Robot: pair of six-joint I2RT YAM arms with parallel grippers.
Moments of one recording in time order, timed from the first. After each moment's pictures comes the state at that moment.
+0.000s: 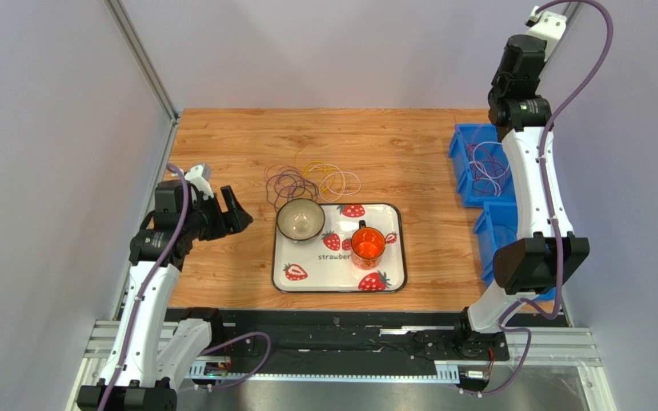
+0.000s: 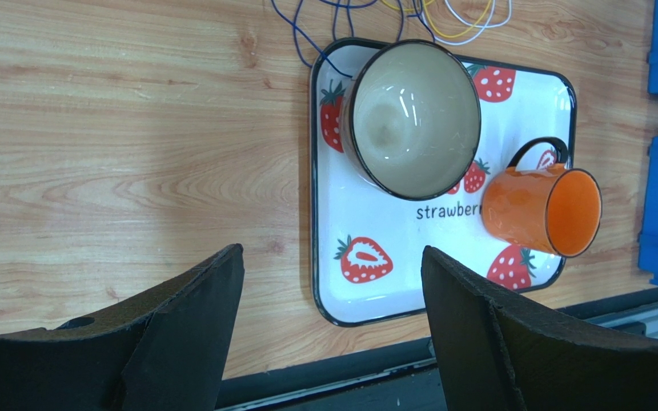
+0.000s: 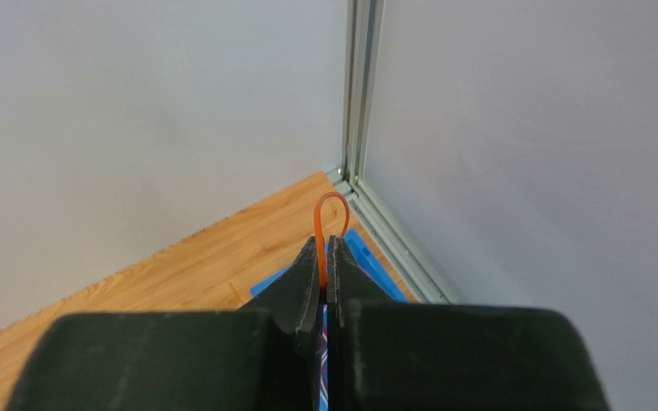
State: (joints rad) left arm -0.03 0.82 0.89 -0.79 0.29 -0.34; right arm 0.01 1.69 1.94 -0.44 0.55 0.13
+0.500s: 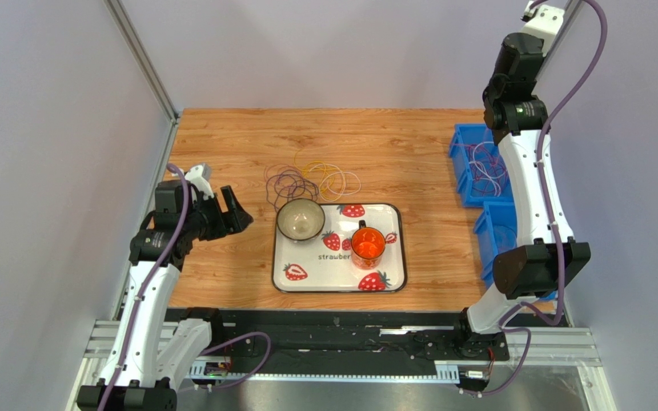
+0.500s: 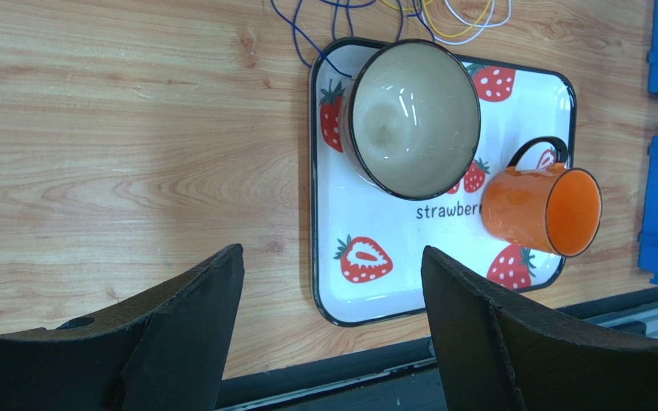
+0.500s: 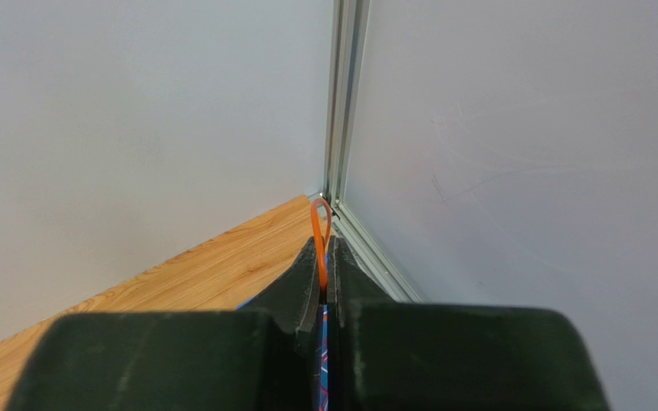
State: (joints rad) left arm -0.04 0.82 0.89 -0.79 0.29 -0.34; right arm 0.06 1.64 1.93 -0.36 0.65 0.03
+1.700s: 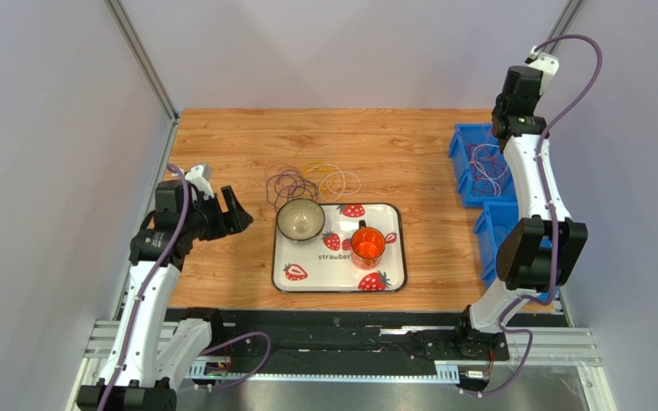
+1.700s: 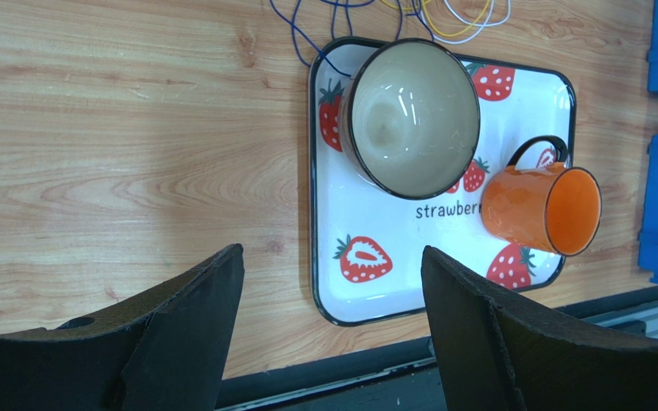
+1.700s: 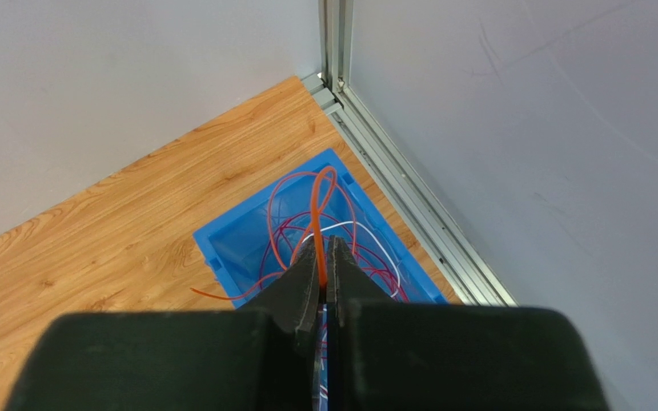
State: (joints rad) left arm -0.04 0.82 0.89 -0.79 0.29 -0.34; right arm -0.11 1.70 1.69 -0.36 0.44 0.20
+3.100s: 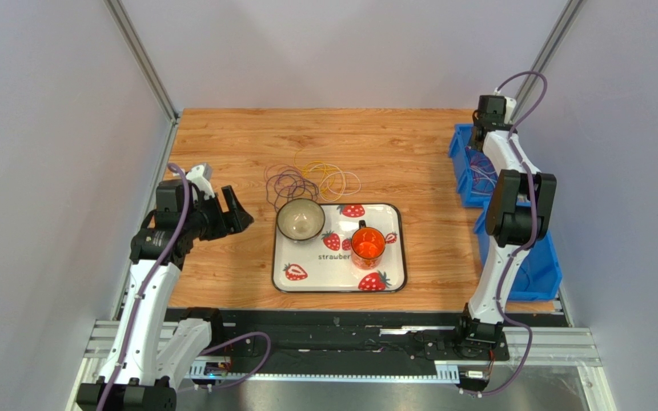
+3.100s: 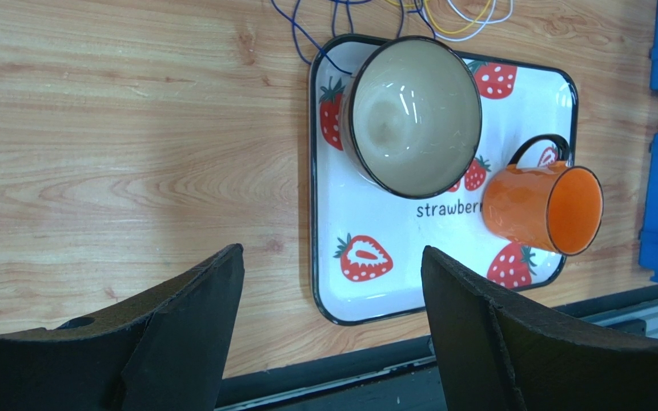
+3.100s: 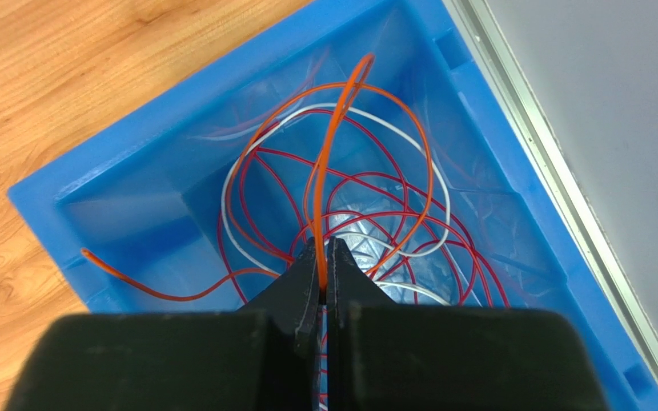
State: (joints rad) left arm -0.04 0.82 0.89 -0.79 0.29 -0.34; right arm -0.13 2.10 1.74 -0.41 0.35 0.25
